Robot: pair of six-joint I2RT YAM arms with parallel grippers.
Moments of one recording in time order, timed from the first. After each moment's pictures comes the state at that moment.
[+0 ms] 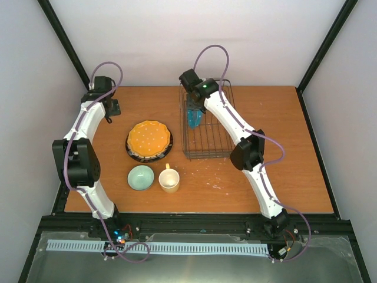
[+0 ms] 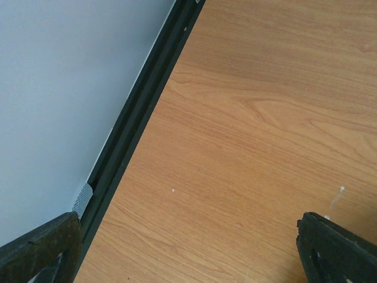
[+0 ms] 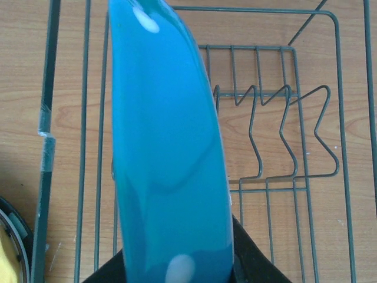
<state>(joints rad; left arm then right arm) 0.05 1.79 1.56 -0.76 -0.44 -0.19 0.61 2.44 2.62 -1.26 0.32 0.47</state>
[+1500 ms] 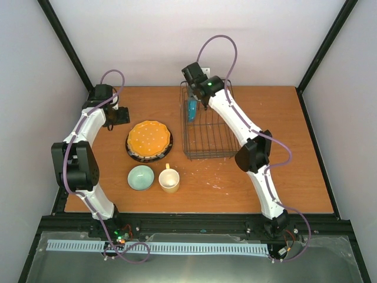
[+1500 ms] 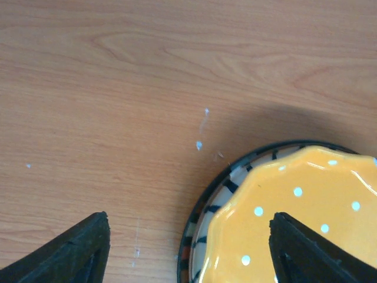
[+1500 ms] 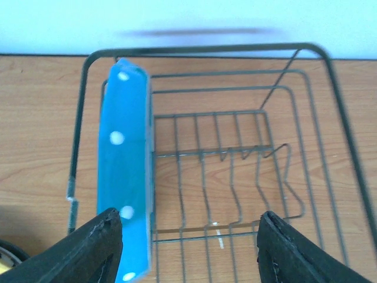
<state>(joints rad) 0.06 1.73 1.42 -0.71 -0.01 -0.14 0.62 2.36 2.56 -1.10 0.42 0.46</state>
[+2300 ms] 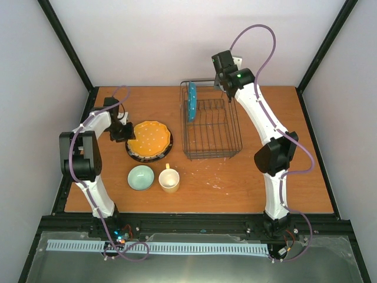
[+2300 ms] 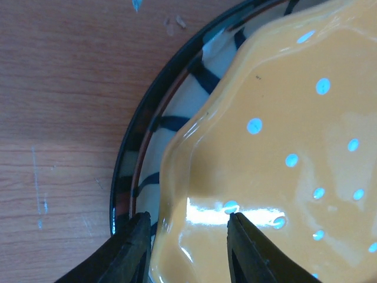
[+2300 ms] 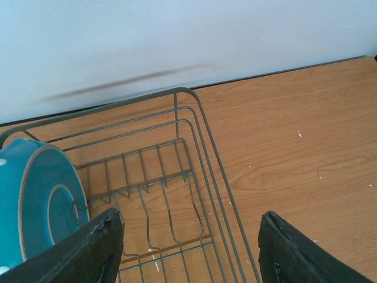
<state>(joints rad) 0.05 1.86 1.35 -0.83 0.24 -0.11 0.45 2.11 2.33 -1.04 0.46 0.49</state>
